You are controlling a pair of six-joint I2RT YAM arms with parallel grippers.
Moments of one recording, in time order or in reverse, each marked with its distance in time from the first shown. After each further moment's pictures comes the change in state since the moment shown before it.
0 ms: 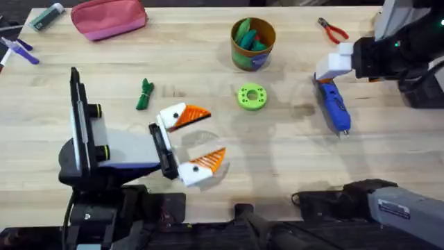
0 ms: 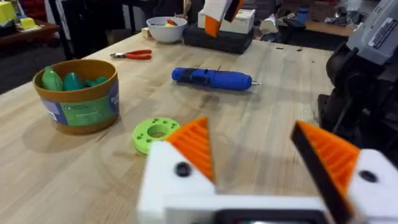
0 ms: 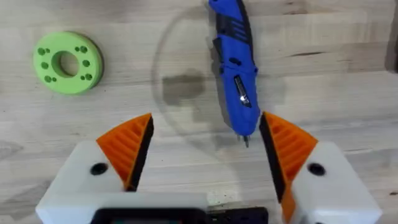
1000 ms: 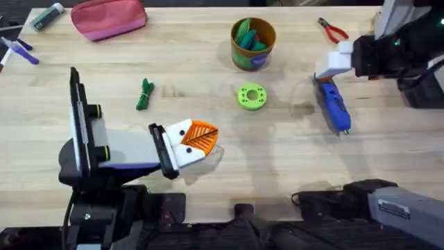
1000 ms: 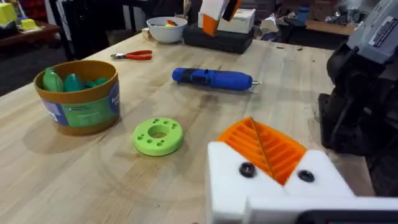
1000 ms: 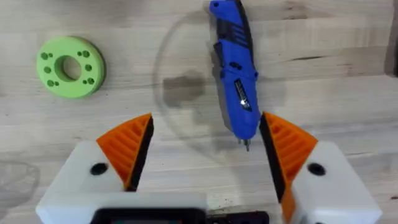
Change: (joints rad) left arm 0.000 0.000 0.000 0.000 0.000 0.008; right arm 0.000 0.000 0.000 0.016 0.000 0.000
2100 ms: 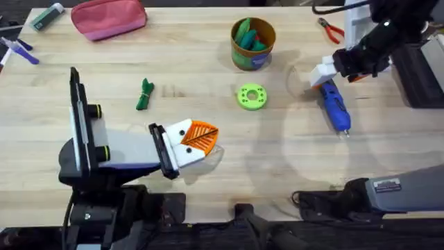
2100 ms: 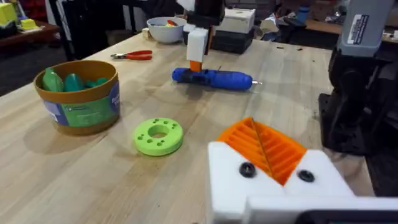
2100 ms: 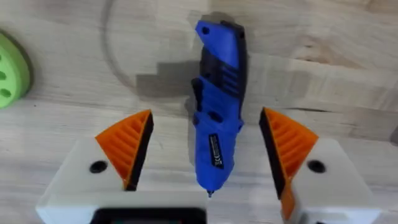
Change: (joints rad) left arm 0.000 0.000 0.000 0.000 0.000 0.000; right arm -0.190 0.383 0.000 0.176 -0.087 -0.386
